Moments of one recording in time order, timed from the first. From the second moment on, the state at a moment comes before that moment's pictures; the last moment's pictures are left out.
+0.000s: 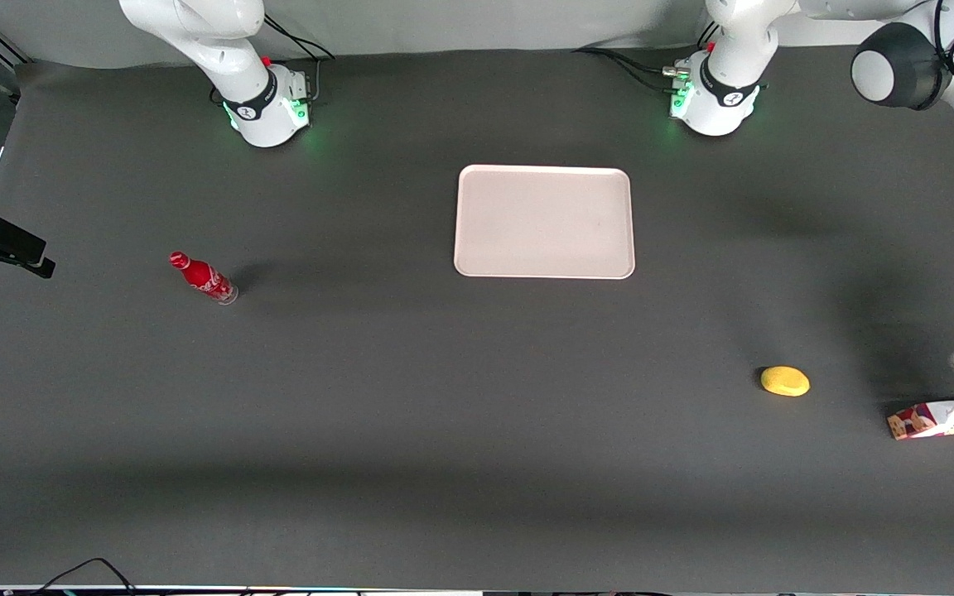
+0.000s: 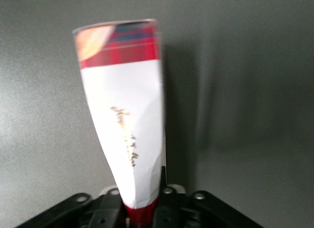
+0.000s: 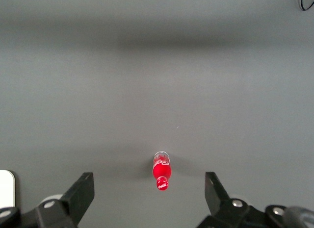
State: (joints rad) arm 0.25 0.87 0.25 -1.42 -0.38 2.49 2.13
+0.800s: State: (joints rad) arm 0.22 0.56 0.29 -1.38 -0.28 2.17 1.95
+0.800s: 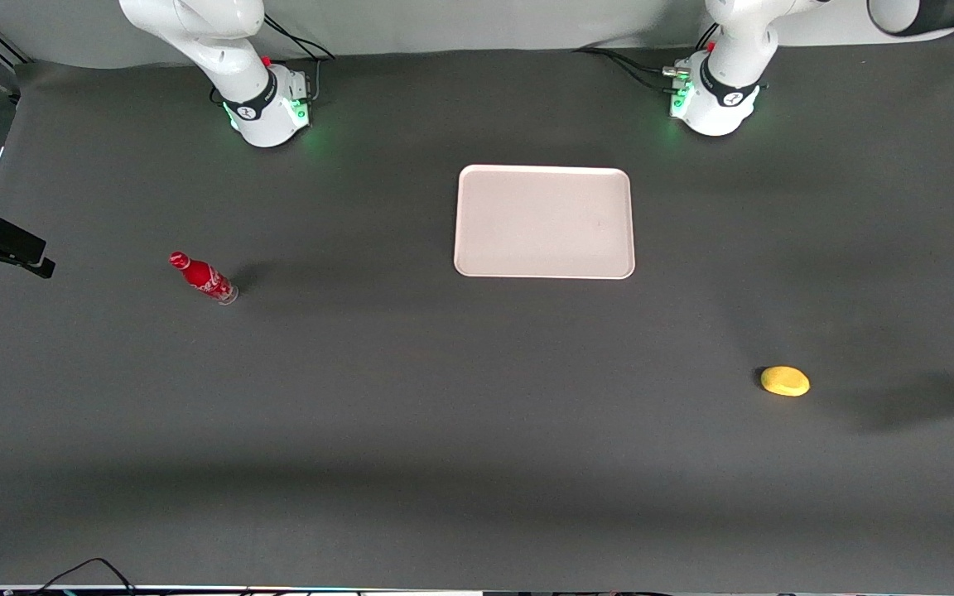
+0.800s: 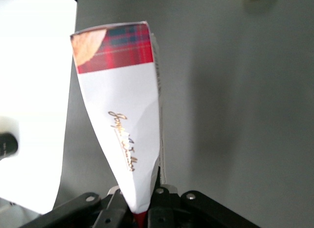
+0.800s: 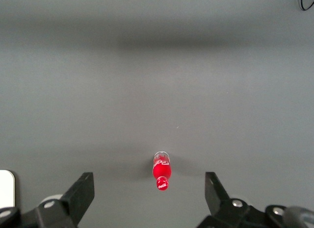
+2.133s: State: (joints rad) arm -0.11 0.06 -0.05 -1.79 0.01 1.72 0.12
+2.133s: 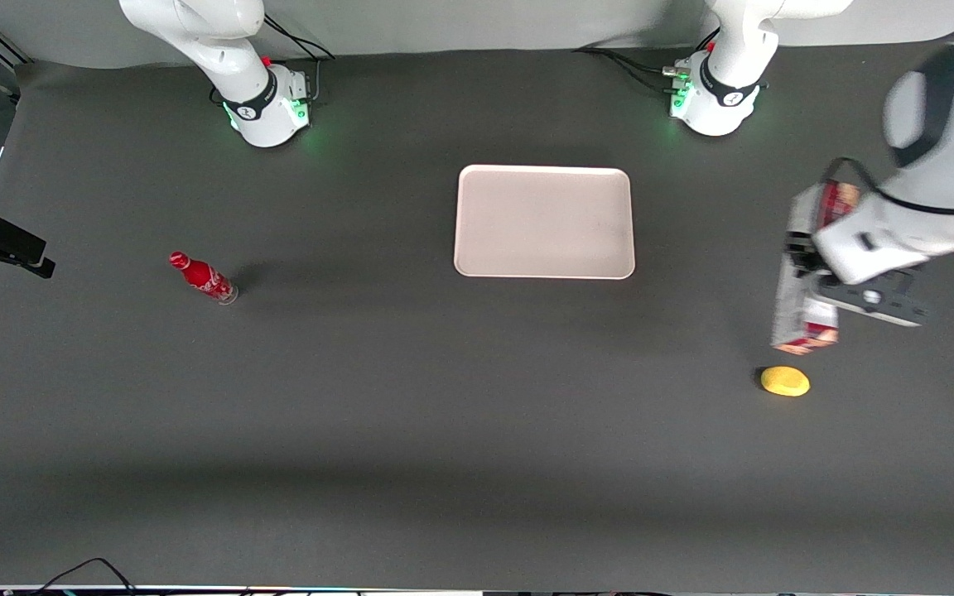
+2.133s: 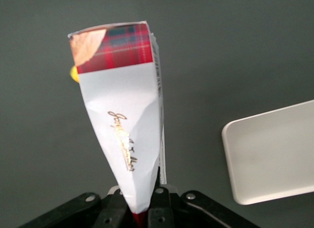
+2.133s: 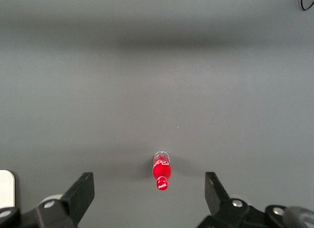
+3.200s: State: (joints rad) arm -0.13 -0.04 -0.48 -2.38 -0.04 2.27 -0.56
